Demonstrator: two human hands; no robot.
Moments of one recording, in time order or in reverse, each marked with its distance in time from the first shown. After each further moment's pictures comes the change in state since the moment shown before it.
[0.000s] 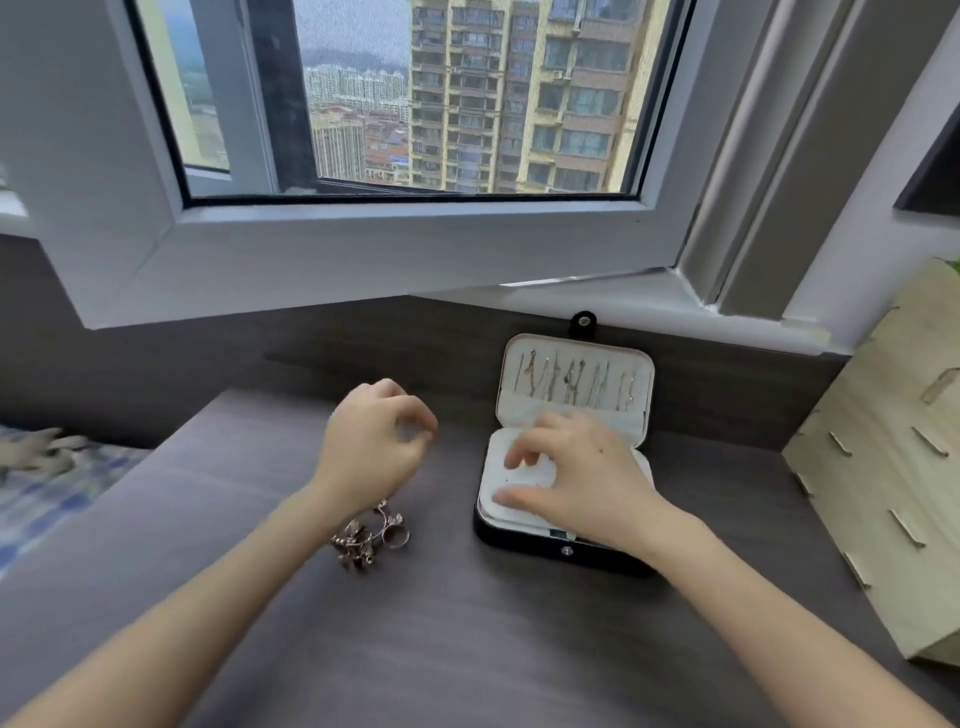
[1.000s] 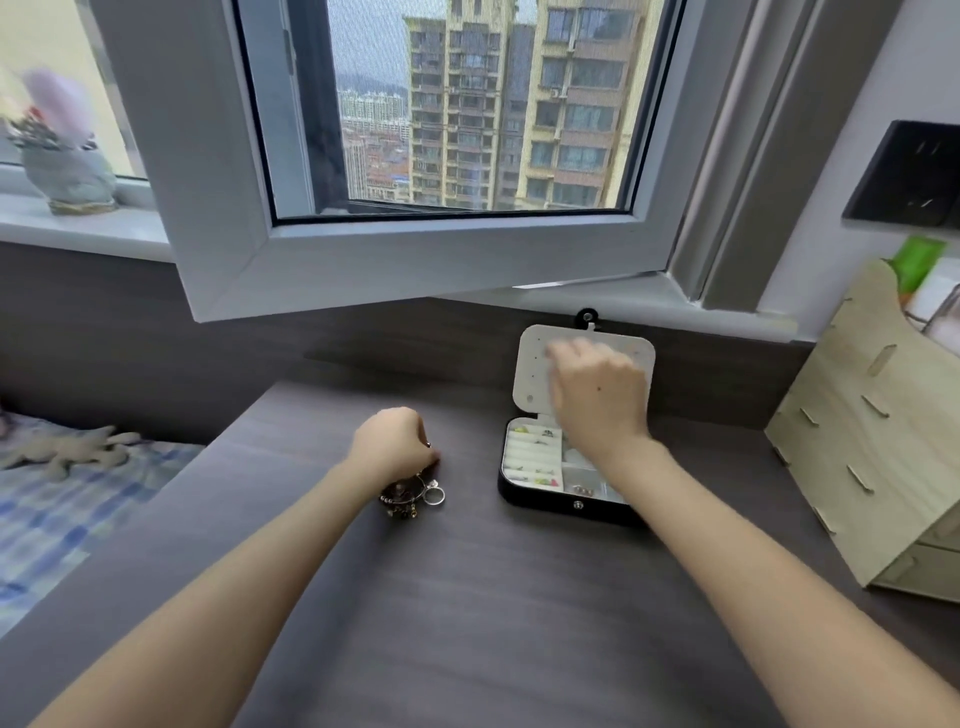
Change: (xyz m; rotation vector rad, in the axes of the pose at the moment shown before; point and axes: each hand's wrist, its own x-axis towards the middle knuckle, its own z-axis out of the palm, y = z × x) left_hand -0.014 -0.009 -0.014 0.274 -0.432 -0.281; right_hand 0.020 -0.012 -0.007 -0.474 0.580 0.027
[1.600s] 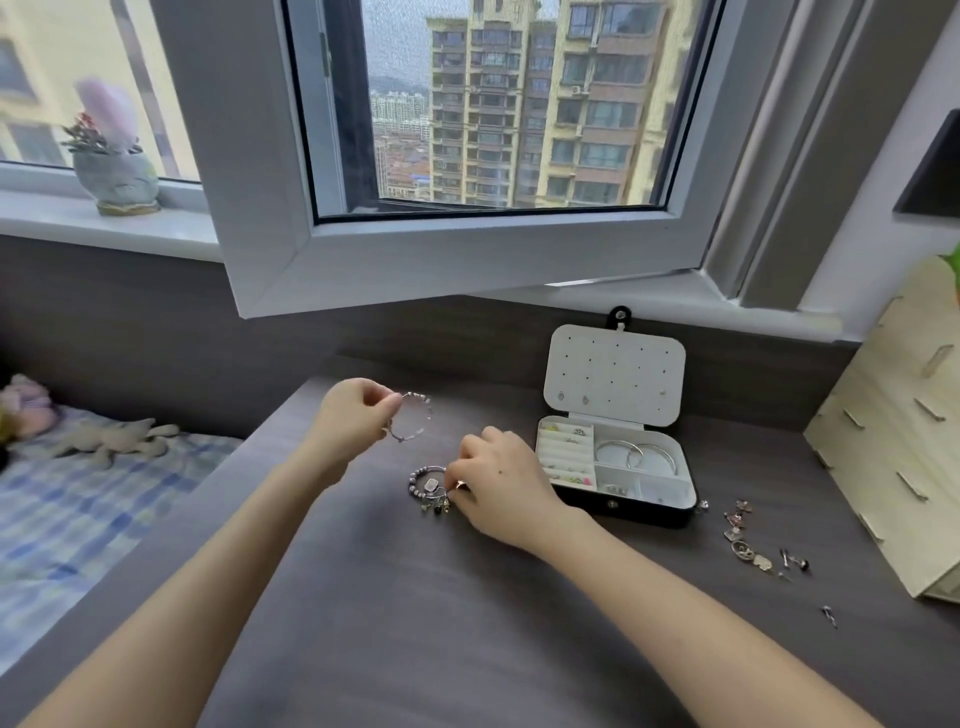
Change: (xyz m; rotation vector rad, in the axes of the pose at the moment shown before) left_hand -0.030 -0.041 -0.048 -0.751 0.195 -0.117; right_hand -0.050 -0.100 0.033 0.378 -0.334 -0.360
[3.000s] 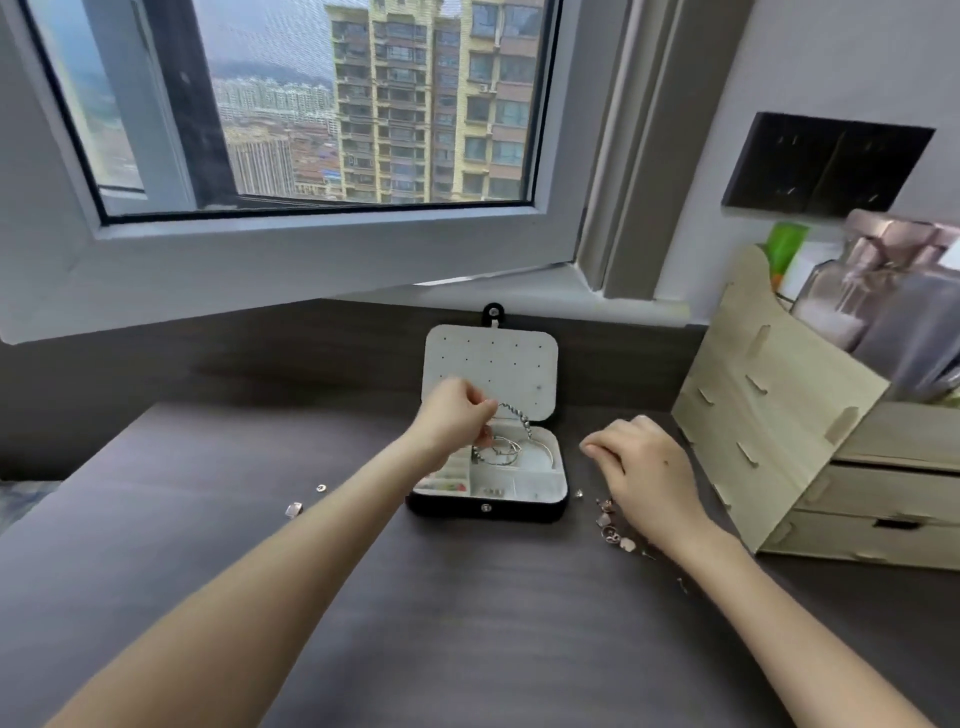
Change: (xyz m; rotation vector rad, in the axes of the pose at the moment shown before) left_hand -0.005 0.094 0.175 -0.040 -0.394 0.088; right_hand -0.140 0.150 -0.085 -0.023 0.243 0.515
